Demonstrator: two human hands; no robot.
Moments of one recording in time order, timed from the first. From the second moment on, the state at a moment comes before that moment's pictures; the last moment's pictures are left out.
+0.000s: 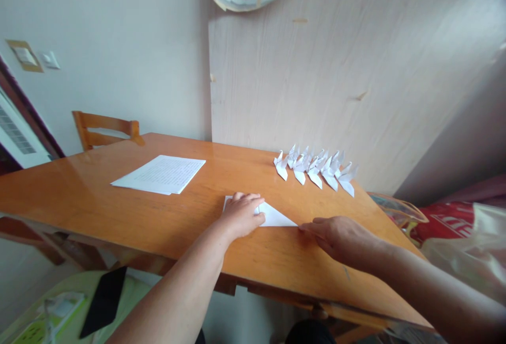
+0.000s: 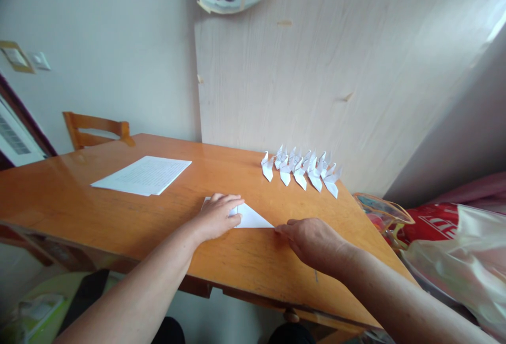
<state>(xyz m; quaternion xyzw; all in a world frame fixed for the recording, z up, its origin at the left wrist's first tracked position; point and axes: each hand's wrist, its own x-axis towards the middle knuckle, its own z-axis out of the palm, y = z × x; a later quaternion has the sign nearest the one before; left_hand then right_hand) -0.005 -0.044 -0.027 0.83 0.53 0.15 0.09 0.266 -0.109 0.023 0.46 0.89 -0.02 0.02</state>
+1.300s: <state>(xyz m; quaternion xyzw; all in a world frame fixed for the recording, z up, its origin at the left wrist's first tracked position) -0.001 -0.049 -0.026 0.83 0.53 0.18 0.09 0.233 -0.085 0.015 0.51 0.86 -0.02 0.02</state>
